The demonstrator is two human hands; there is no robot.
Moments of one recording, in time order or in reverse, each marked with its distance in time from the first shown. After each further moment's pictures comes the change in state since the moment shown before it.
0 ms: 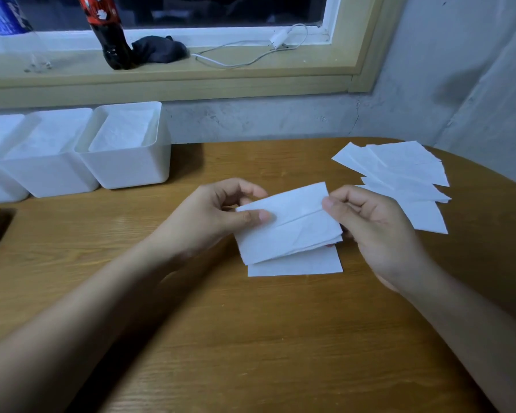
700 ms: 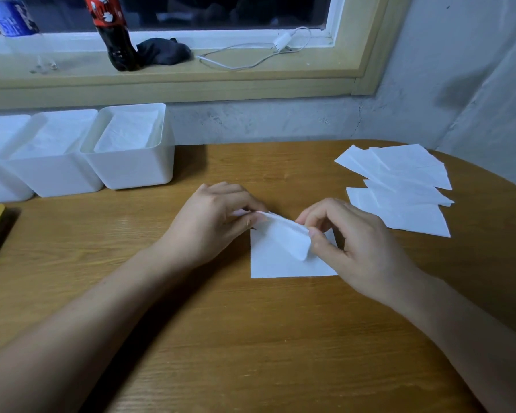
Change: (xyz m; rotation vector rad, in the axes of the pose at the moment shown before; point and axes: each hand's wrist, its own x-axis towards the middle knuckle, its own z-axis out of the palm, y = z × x) left_hand 0.009 -0.024 -0.006 0.761 0.169 0.470; right_hand -0.008 -0.007 0.013 -0.601 -0.105 -0.374
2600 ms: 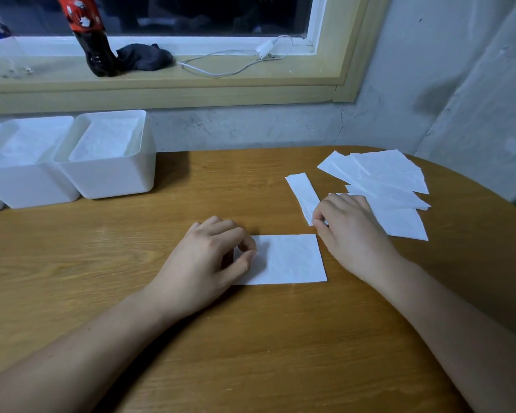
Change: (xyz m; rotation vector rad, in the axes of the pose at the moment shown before) left_hand -0.029 0.024 0.022 -0.003 -0.101 -0.039; right_hand 0.011 0.082 0.009 -0.537 0.012 0.094
